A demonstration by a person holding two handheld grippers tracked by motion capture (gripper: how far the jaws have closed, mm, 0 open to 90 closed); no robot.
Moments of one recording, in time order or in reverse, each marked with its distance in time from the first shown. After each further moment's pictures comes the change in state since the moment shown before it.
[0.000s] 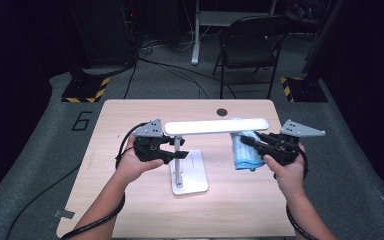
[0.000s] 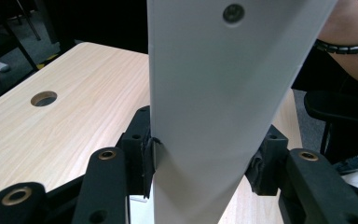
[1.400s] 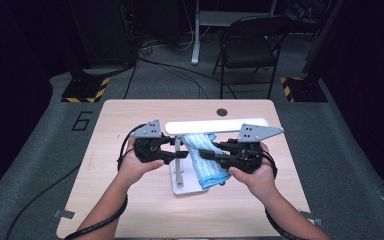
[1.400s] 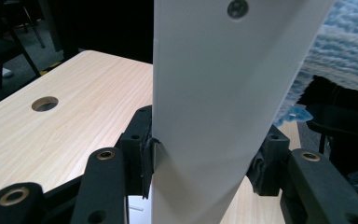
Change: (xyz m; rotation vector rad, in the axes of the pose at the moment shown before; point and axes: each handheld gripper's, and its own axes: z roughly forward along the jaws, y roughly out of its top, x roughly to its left) left arm 0.001 -0.006 0.002 -0.059 0.011 -0.014; right arm 0.094 0.029 0.057 0.086 0.299 -0.125
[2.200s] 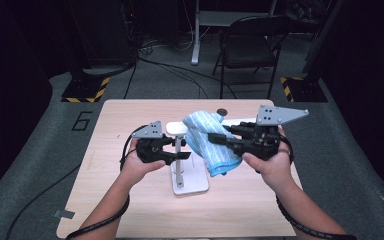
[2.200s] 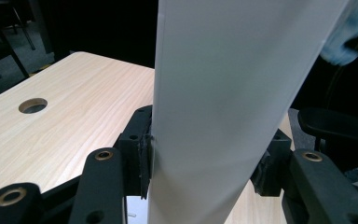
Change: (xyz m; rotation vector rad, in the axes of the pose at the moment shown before) left arm 0.003 -0.006 0.006 -0.013 -0.040 -0.013; right arm 0.001 0.055 -0.034 -0.081 0.012 -0.042
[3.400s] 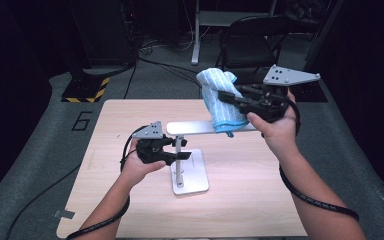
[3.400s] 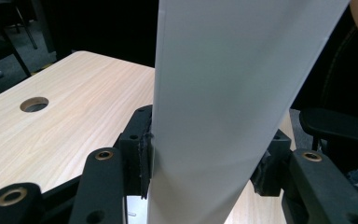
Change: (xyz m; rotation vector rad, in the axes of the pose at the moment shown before) left arm -0.001 -0.001 0.001 -0.007 0.014 -0.006; right arm -0.046 0.045 0.000 -0.015 -0.199 -0.075
